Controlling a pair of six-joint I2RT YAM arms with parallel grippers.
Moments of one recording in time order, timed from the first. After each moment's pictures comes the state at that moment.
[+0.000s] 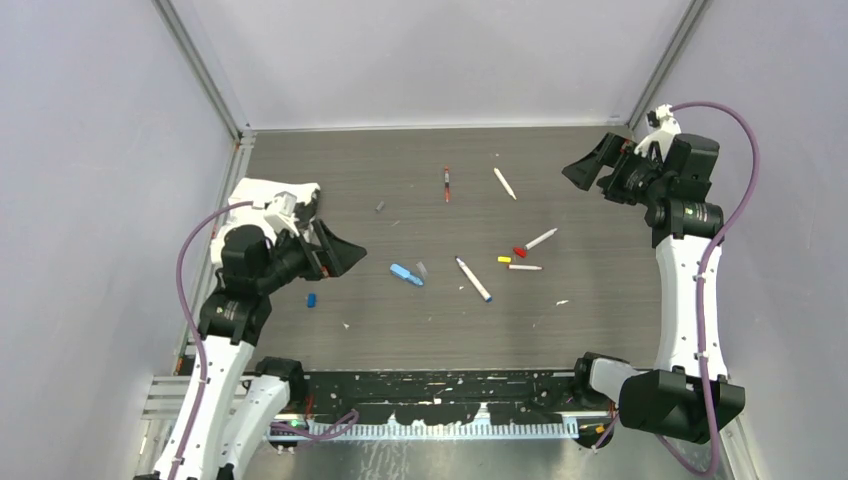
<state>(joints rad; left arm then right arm) -0.15 0.66 0.77 -0.48 0.53 -0.55 -0.24 1.14 1.27 -0.61 -0.55 0.29</state>
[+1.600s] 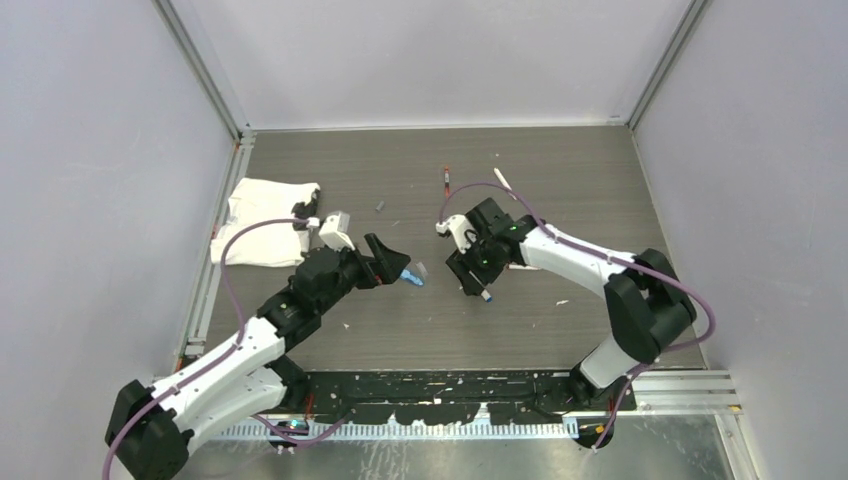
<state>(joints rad) -0.68 0.84 0.48 0.08 -0.05 -0.76 0.62 1.55 1.01 -0.58 -0.24 -0.21</state>
